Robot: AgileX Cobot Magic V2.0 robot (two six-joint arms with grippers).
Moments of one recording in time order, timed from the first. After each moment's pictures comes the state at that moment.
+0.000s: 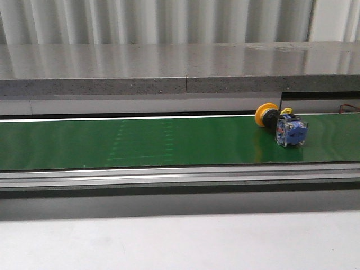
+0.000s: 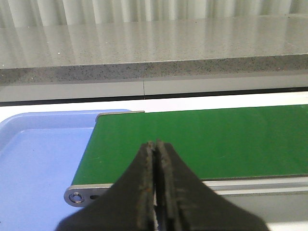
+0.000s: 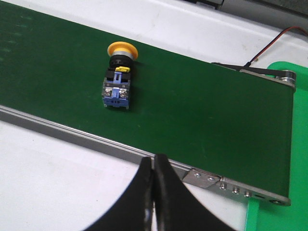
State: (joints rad) left arm -0.01 0.00 0.00 0.02 0.20 0.01; right arm 0.25 0.76 -0.66 0.01 0.60 -0.04
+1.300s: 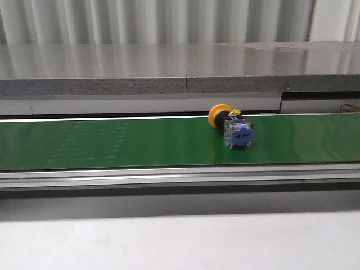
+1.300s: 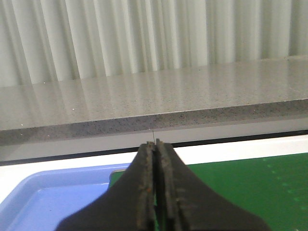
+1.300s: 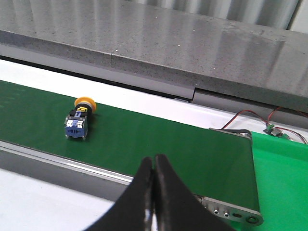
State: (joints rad) left arm -0.01 0.00 -0.06 0.10 0.10 0.01; right arm 0.25 0.09 -0.40 0.00 0.56 -0.04
